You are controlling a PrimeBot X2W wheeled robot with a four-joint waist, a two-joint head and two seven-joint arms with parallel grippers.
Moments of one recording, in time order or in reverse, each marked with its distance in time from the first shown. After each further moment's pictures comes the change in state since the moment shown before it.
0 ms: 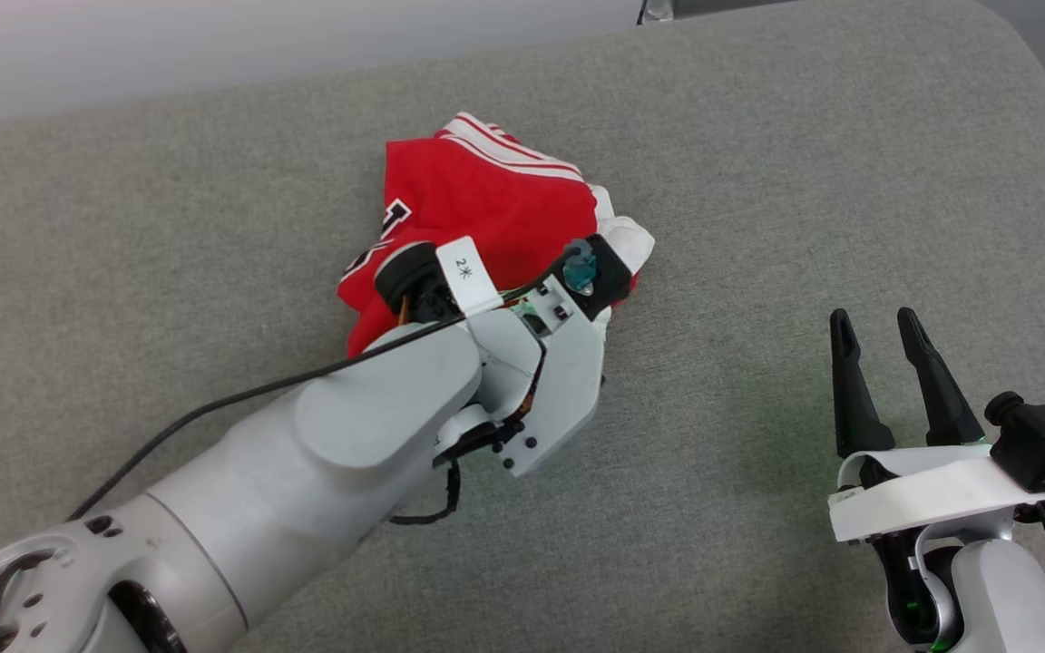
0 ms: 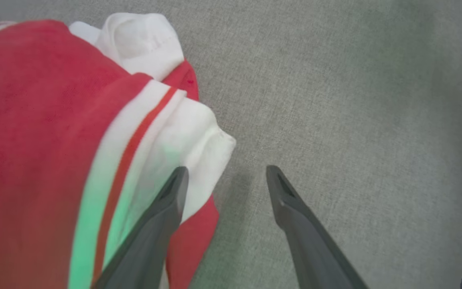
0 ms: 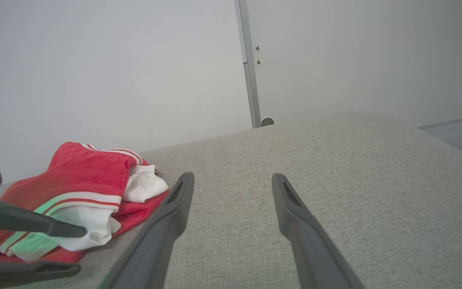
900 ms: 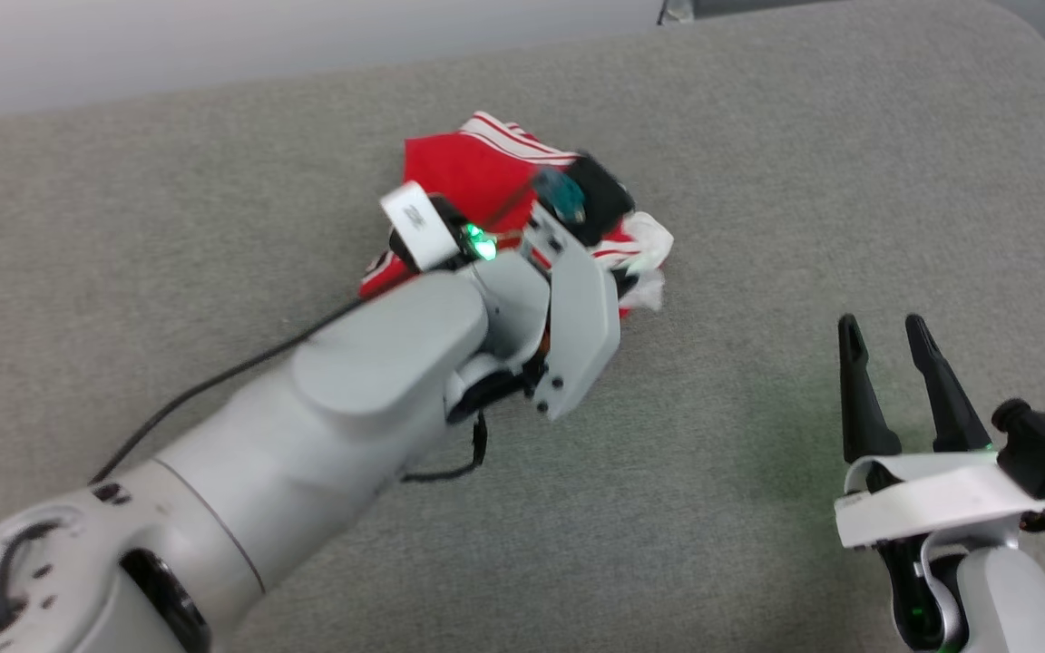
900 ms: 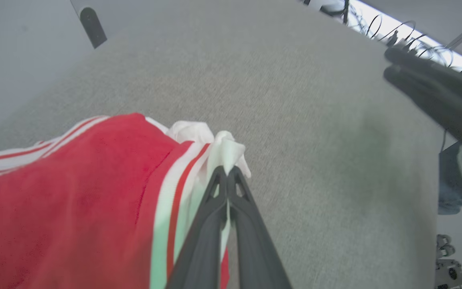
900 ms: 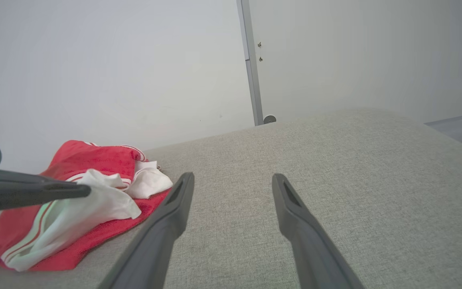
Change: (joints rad) left arm -0.056 -0.040 0.008 0.066 -0.120 0.000 -0.198; right arm 0.005 0.010 -0.016 0.000 -0.006 0.000 0.000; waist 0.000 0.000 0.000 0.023
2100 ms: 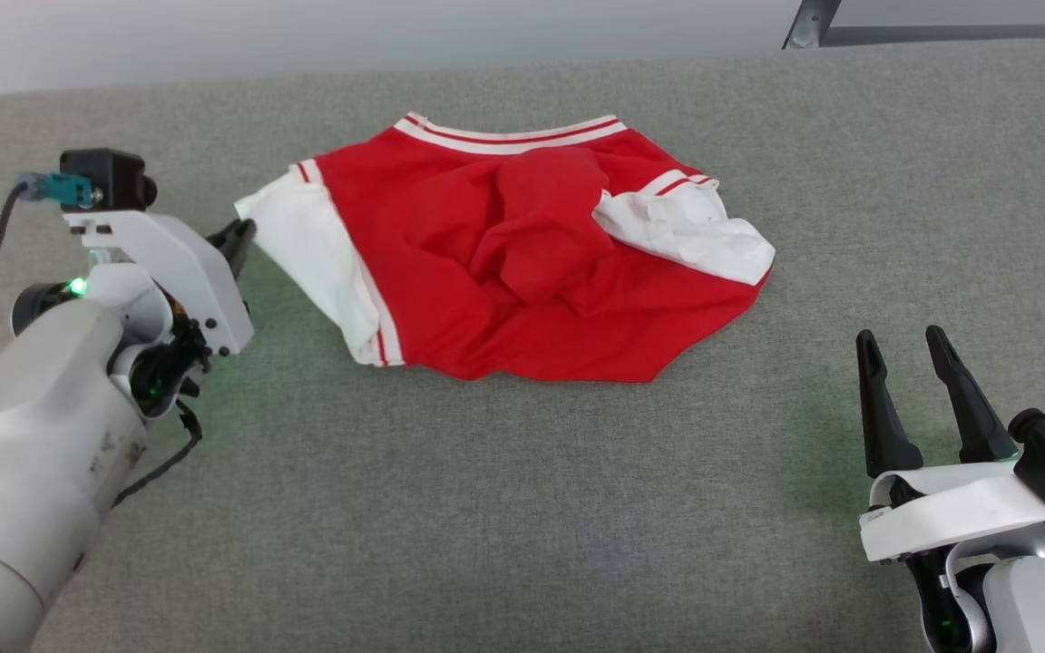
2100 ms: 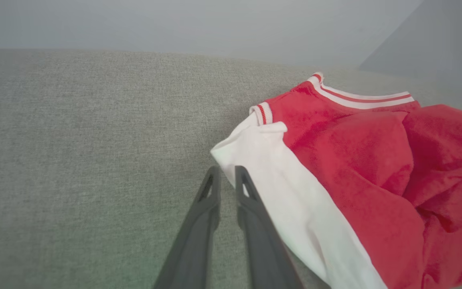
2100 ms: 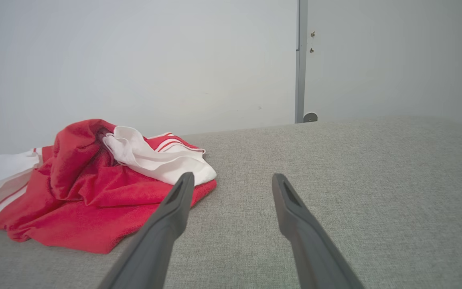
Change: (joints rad) left arm 0.103 0.290 0.179 0.323 -0.386 0.000 -0.261; right arm 0.030 -0.075 0.015 -0.010 -0.015 0.000 0.000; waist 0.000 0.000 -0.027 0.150
